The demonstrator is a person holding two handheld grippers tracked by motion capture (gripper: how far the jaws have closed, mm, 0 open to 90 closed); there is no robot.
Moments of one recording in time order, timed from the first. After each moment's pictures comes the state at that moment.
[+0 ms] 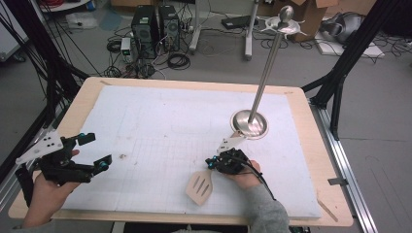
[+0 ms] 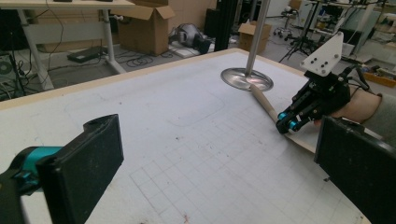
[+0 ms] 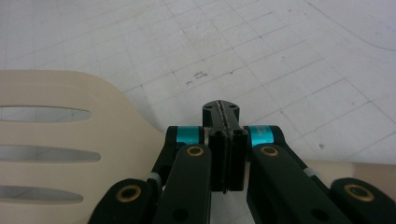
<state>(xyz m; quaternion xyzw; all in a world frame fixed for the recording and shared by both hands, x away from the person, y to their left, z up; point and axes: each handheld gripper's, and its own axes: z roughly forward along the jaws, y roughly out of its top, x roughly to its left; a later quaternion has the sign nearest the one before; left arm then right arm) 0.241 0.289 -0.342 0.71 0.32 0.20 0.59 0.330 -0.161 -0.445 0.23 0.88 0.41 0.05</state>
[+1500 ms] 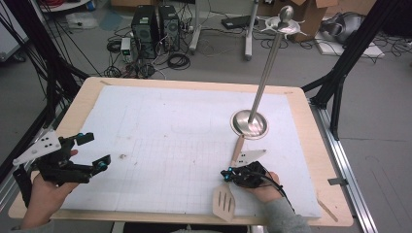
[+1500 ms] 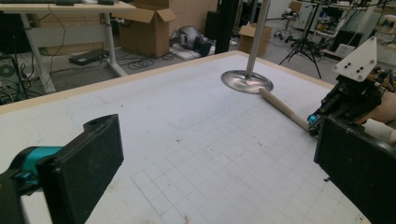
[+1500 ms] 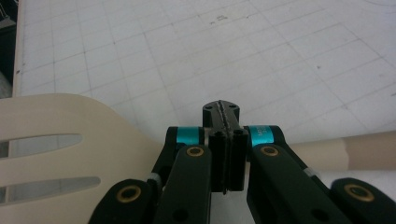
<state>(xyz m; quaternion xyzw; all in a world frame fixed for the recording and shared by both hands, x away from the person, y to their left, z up) 0.239 0.291 -0.339 0.71 0.32 0.20 0.59 0.291 -0.210 -0.444 0.21 0.89 0.40 0.06</state>
